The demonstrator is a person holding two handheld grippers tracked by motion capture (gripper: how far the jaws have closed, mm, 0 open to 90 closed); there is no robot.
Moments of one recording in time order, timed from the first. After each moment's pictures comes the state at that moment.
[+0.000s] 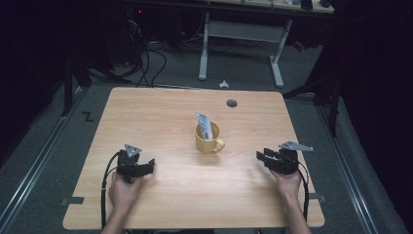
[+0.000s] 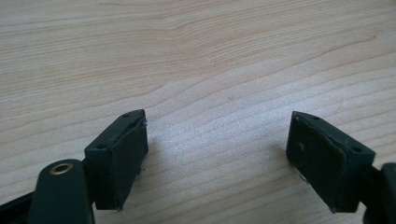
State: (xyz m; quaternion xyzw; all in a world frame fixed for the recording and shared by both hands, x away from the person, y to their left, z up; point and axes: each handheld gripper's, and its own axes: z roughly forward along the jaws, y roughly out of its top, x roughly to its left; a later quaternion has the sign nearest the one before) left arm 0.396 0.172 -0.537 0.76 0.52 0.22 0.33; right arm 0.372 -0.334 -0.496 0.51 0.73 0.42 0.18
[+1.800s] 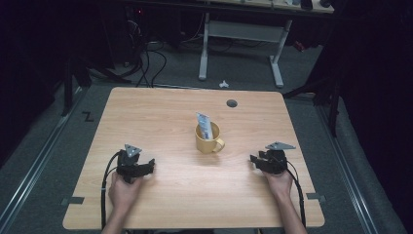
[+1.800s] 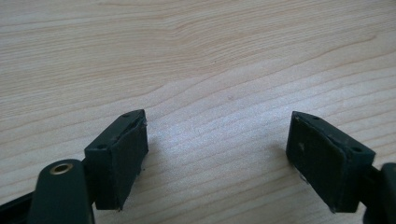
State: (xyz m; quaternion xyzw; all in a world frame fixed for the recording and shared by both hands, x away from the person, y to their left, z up) left arm 0.396 0.172 -0.537 0.76 0.52 0.22 0.33; right arm 0.392 -0.316 -0.528 0.51 0.76 0.35 0.19
